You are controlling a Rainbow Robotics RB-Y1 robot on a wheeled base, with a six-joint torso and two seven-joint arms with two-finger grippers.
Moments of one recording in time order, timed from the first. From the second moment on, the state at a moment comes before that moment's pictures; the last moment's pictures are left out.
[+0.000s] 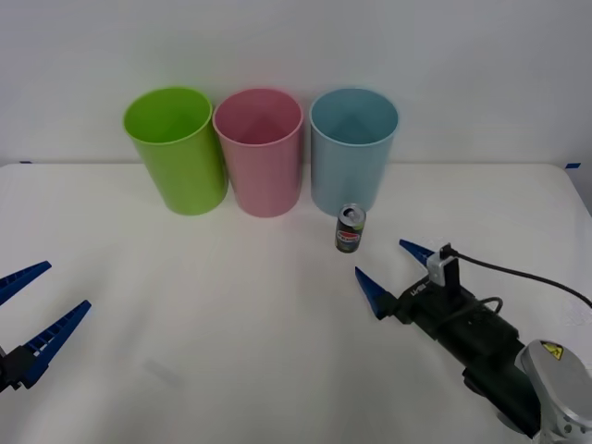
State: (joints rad) right arm -0.01 -0.14 -0.09 -1.38 1.32 -0.70 0.22; left arm 0.35 0.40 0.52 -1.66 -0.96 -1.22 0.00
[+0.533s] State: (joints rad) right arm -0.12 -0.08 -0.07 -1.26 1.35 -0.62 0.26; left arm 0.35 0.40 0.52 -1.66 -0.96 -1.22 0.00
